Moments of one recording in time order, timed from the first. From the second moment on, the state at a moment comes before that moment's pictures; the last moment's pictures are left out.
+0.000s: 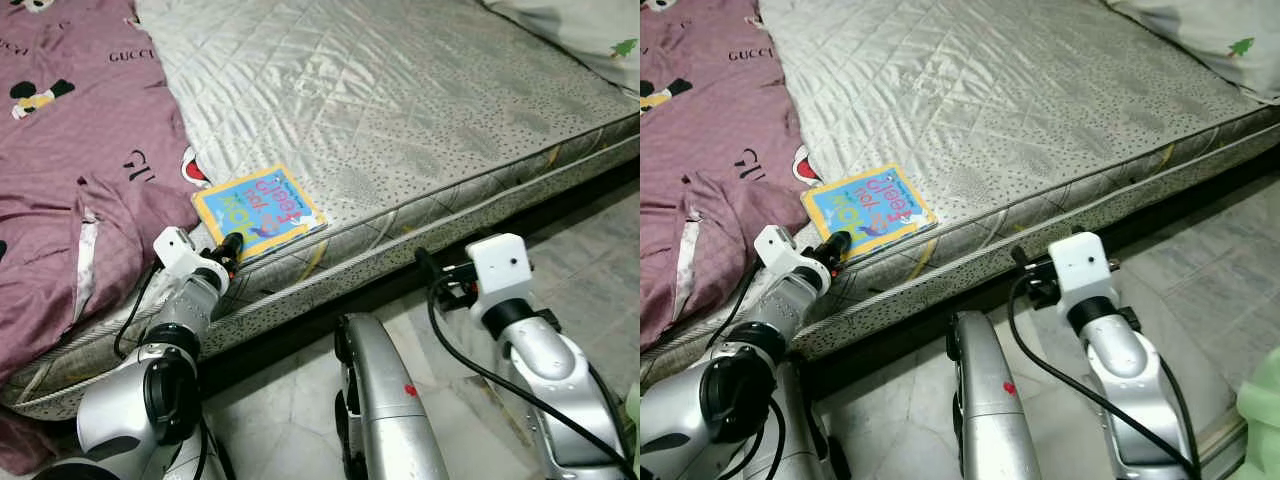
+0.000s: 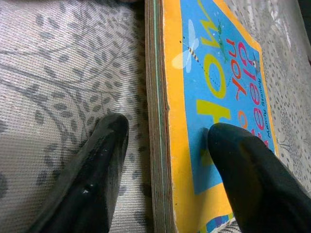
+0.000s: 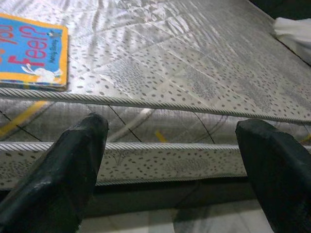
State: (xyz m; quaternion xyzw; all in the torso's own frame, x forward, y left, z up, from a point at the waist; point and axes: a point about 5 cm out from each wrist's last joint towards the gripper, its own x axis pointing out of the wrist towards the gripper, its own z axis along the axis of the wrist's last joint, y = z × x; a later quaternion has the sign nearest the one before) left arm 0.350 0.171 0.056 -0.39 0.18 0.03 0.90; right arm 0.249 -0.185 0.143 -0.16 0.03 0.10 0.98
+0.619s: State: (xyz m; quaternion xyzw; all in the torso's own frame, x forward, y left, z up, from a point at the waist) left arm 0.354 0.163 0.063 -0.40 0.17 -0.02 0.90; right arm 0.249 -0.187 0.145 -0.17 0.03 0.10 0.98
